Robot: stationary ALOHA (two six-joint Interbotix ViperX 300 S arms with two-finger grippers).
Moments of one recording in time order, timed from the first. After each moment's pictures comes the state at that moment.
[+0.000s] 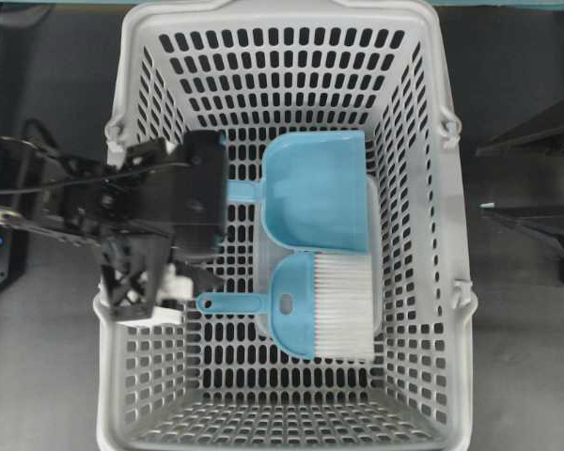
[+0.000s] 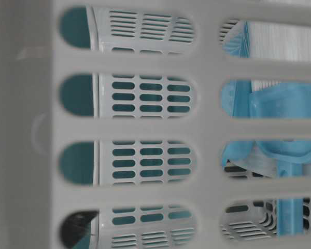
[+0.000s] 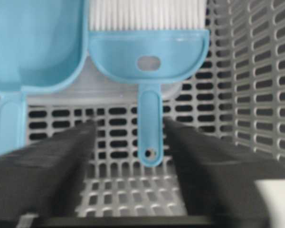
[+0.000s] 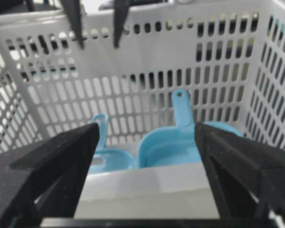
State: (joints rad) left arm -0.14 -0.24 0.30 0.04 0.85 -0.18; right arm -0.01 -0.96 1.08 0.02 0.06 0.07
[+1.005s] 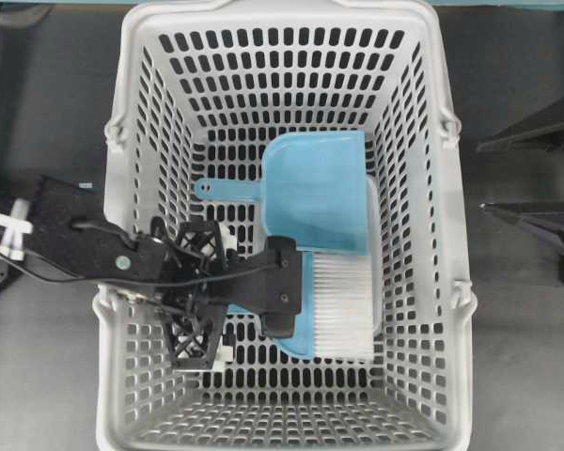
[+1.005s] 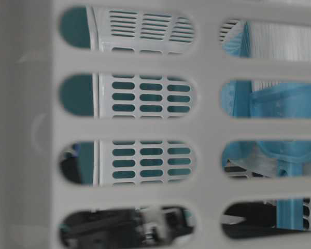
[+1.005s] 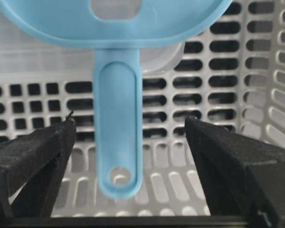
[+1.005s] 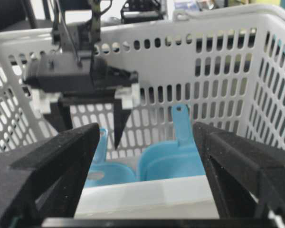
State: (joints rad) left arm -0.22 0.08 0.36 0.04 0.80 -0.24; right arm -0.02 -0.97 1.08 0.02 0.01 0.07
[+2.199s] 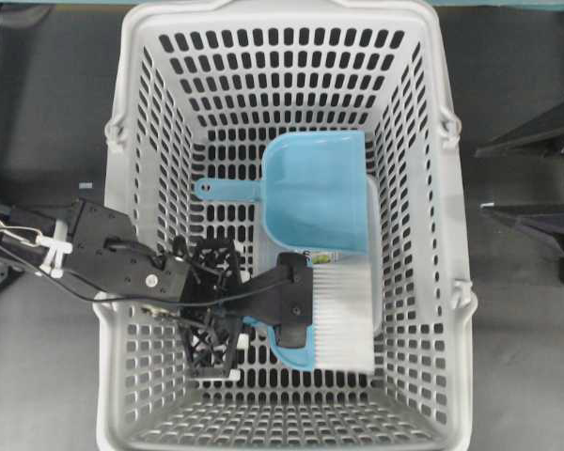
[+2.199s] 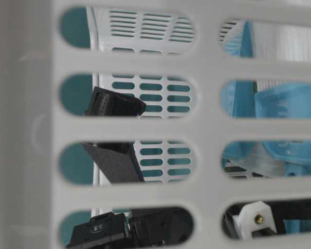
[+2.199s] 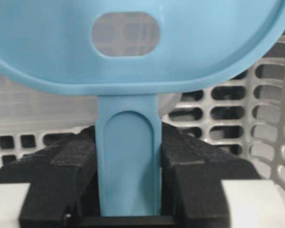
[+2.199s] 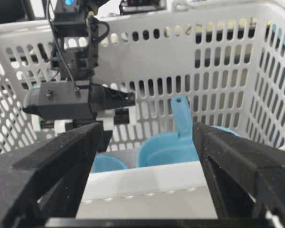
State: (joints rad) left arm -0.23 0.16 0.37 0.04 0.68 -0.26; right arm -0.02 -0.97 1.12 0.02 -0.02 0.08
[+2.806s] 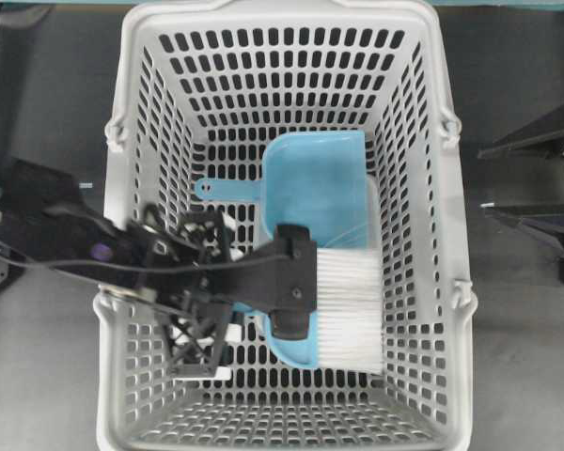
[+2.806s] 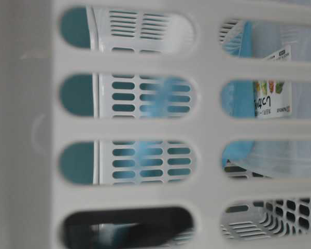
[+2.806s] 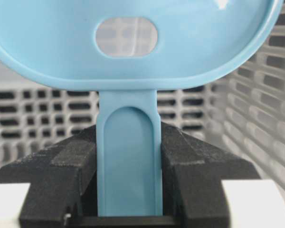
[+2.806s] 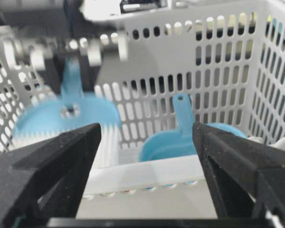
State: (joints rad) left arm -0.23 -0.01 0.11 0.04 1.09 -0.25; right arm -0.02 -0.99 1.14 0.02 -0.03 0.10
